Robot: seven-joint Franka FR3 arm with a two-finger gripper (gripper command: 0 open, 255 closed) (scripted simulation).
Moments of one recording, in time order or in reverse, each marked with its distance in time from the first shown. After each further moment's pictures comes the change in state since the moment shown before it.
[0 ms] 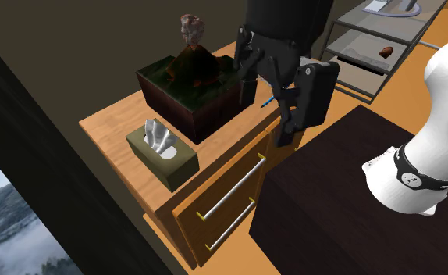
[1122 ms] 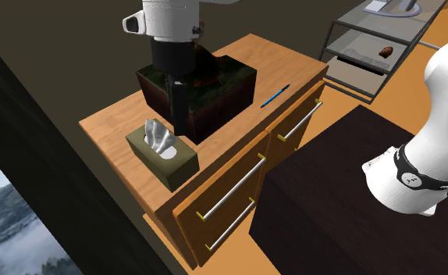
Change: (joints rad) arm 0.003 0.725 -0.392 0.351 0.663 0.073 -0.662
